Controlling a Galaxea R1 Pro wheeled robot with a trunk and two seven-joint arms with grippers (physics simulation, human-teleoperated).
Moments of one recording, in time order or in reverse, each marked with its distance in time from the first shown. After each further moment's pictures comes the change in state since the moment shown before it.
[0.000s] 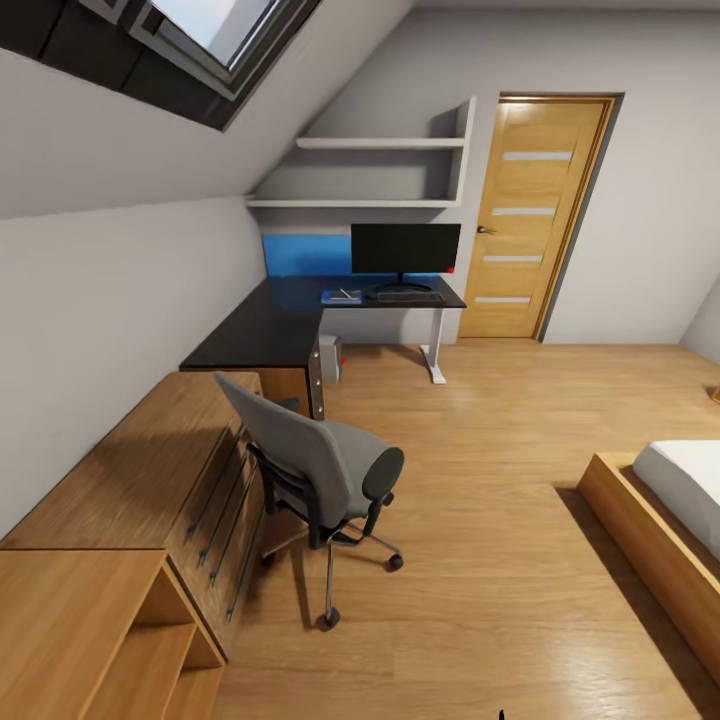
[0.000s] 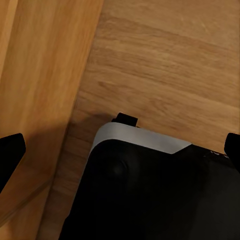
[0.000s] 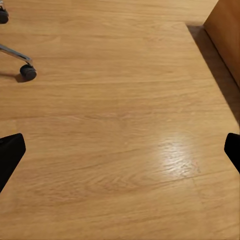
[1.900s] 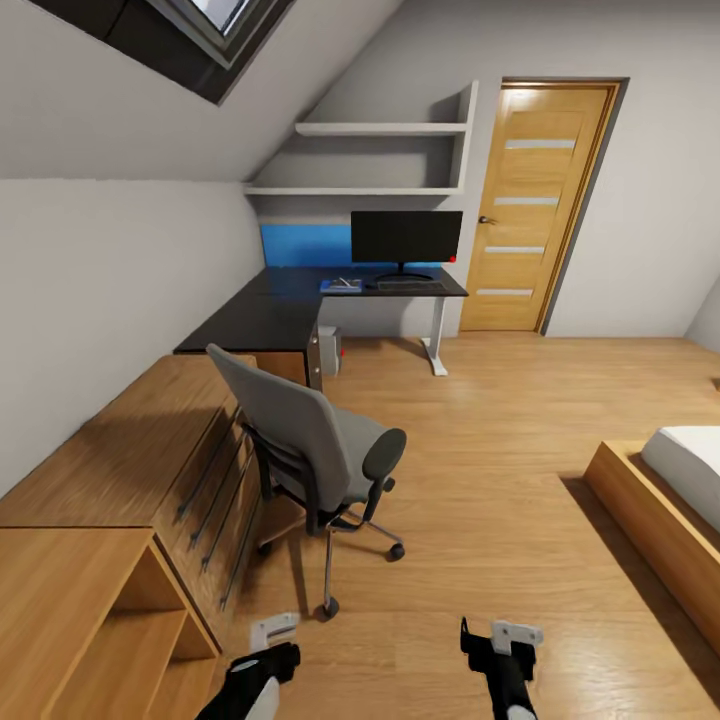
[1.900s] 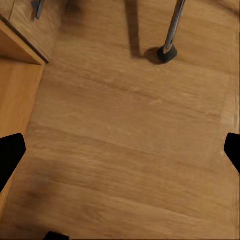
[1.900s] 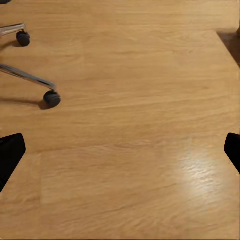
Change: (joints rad) left arm -0.450 -0.060 0.003 -0.003 0.004 0.277 0.001; right arm -0.103 0.003 -0.003 -0.282 -0.002 0.327 -0.007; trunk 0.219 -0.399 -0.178
